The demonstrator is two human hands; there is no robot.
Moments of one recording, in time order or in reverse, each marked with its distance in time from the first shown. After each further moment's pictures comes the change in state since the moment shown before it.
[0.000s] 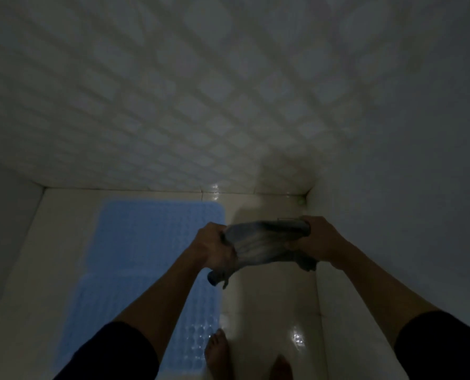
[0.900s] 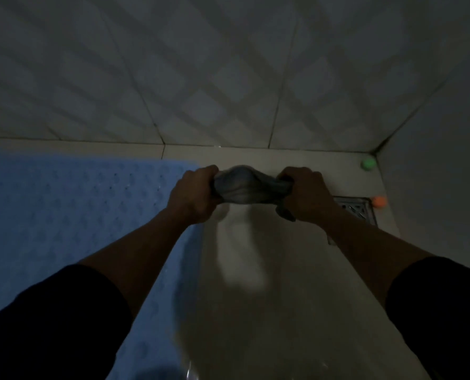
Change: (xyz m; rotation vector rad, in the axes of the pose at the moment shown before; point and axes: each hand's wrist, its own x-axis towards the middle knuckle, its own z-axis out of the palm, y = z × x) left_hand 0.476 -0.254 0.178 0.380 0.453 0.401; right_hand 0.463 0.288 0.262 -0.210 0.246 -0.282
